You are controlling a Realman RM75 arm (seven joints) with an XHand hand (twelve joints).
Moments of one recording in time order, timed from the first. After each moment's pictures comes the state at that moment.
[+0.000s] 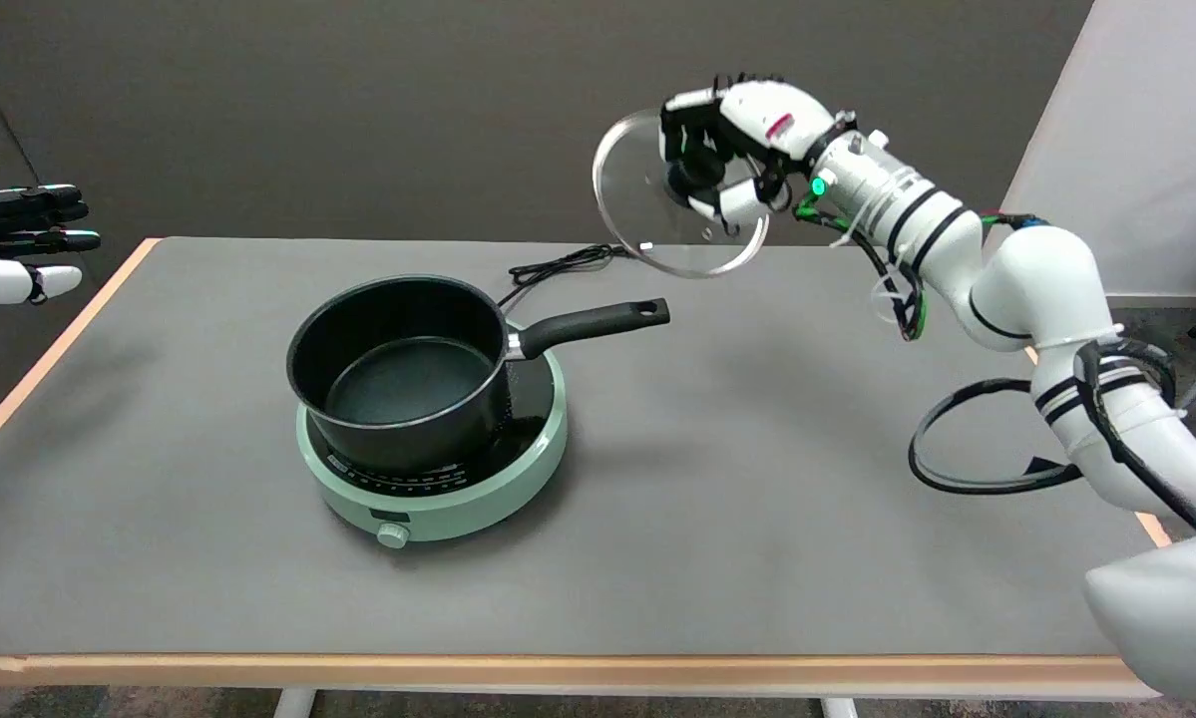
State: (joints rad) arm 0.53 -0.98 -1.65 1.28 1.97 -0.35 -1.18
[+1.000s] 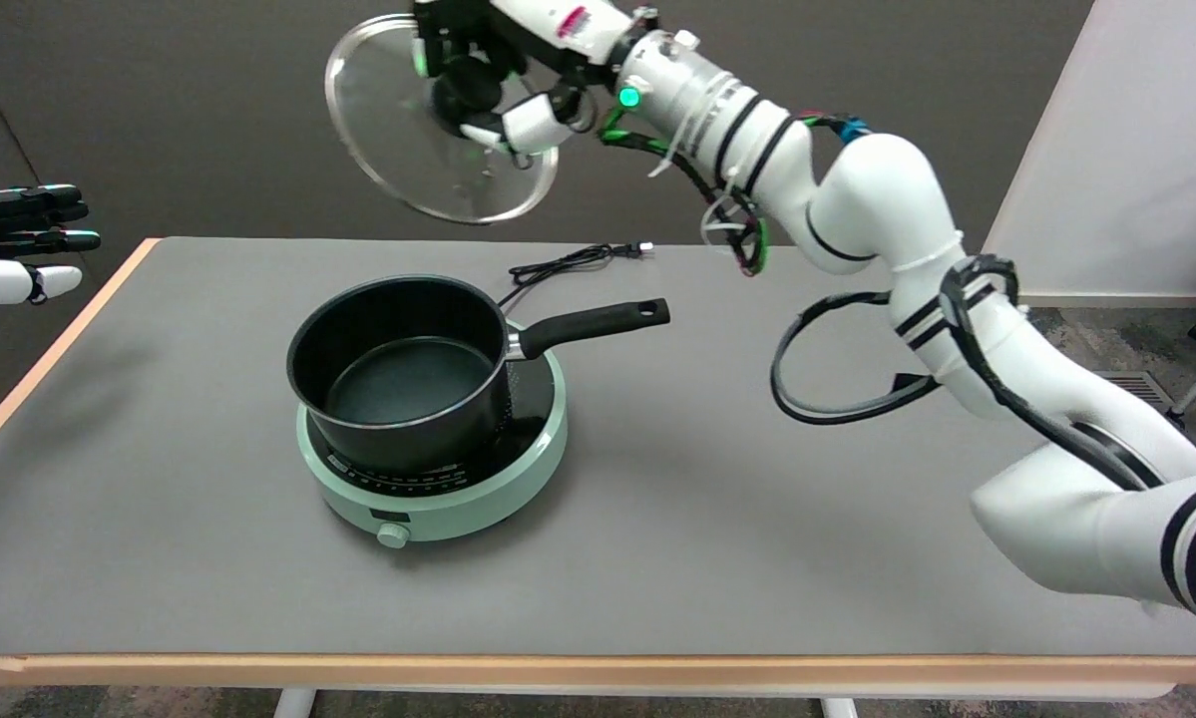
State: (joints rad) arm 0.86 -1.16 -2.04 1.28 2.06 -0.27 -1.07
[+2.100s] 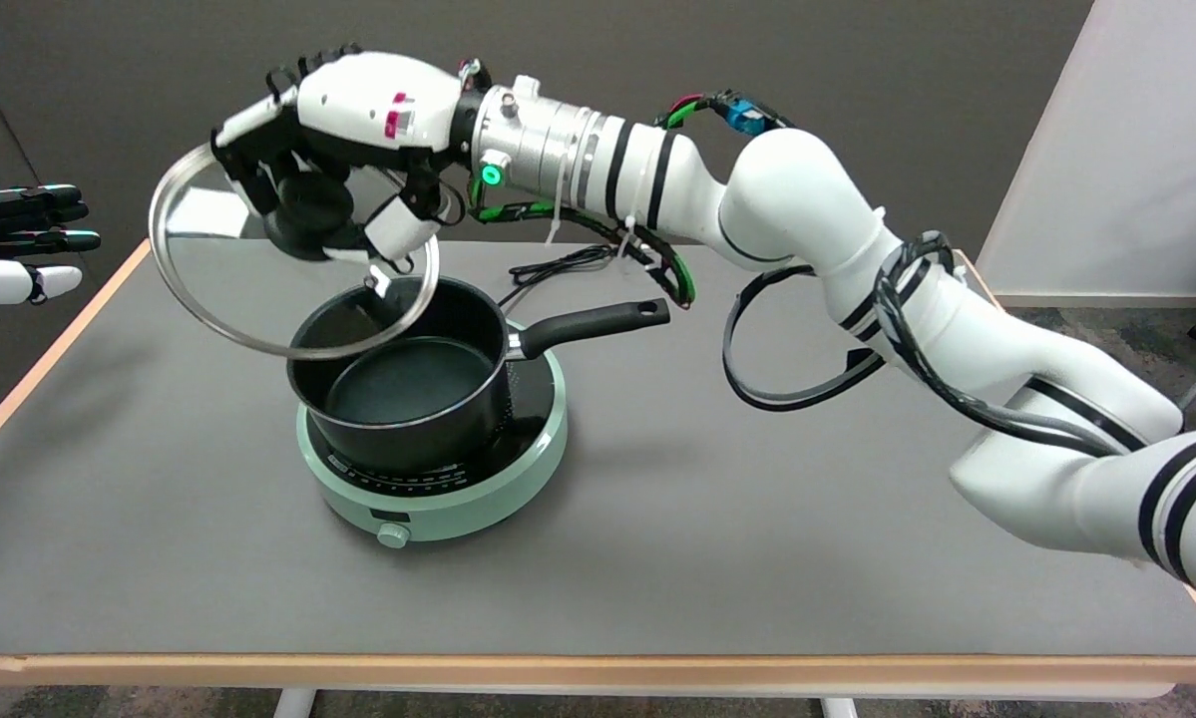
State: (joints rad) arm 1.00 -1.22 -2.34 1.32 1.96 -0.38 -0.95
